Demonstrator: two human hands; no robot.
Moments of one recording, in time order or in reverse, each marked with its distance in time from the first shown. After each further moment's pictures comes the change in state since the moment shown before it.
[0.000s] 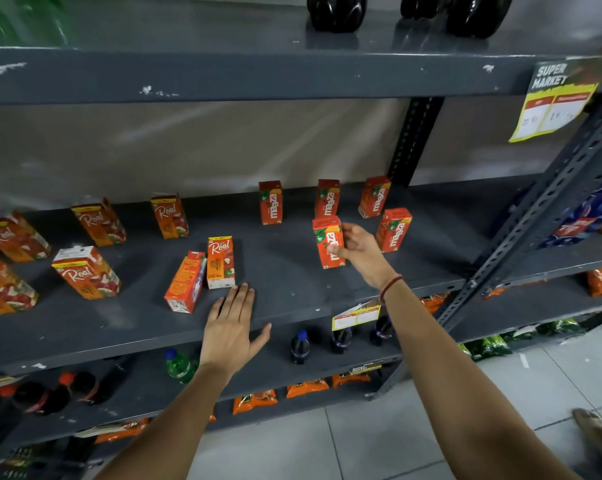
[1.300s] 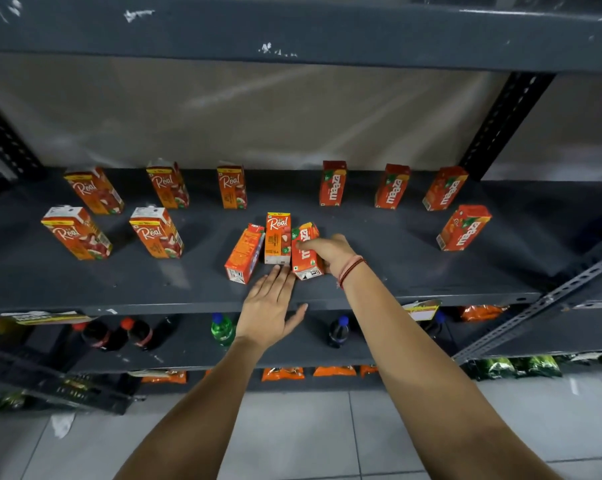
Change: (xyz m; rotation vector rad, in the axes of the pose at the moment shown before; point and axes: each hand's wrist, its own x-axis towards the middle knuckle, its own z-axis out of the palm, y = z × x) left_hand -0.009 -0.026 0.006 -0.066 0.154 0.039; right_hand 0.013 -0.005 0.159 -0.108 0.027 0.528
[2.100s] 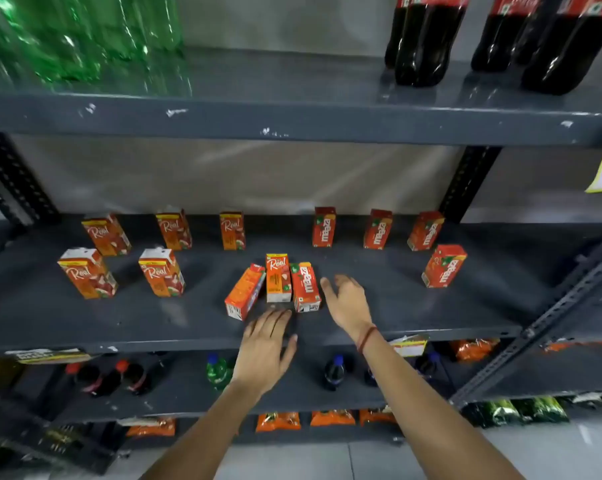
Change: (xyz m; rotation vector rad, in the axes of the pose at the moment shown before) left_hand -0.012 0.016 -0.025 -0.135 0.045 -0.080; right_hand -0.036 0.031 -0.035 -0.493 0.267 -0.564
